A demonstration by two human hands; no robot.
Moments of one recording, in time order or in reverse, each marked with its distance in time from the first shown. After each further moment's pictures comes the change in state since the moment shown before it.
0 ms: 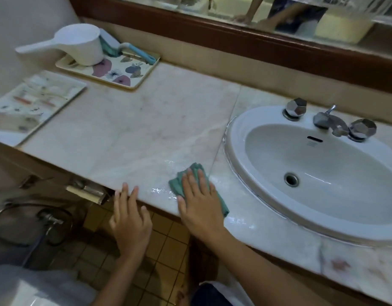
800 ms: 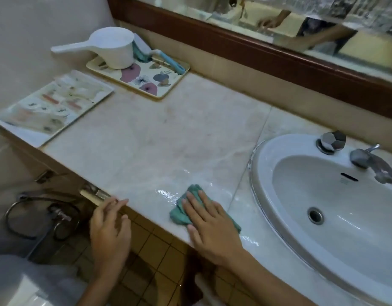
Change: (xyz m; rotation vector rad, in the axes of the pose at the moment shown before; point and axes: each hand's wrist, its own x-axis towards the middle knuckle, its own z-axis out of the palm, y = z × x) left_hand 0.044 -0.020 -0.058 -0.275 0.173 -0.145; right_hand 0.030 0.006 -0.006 -0.031 -0.081 -0.398
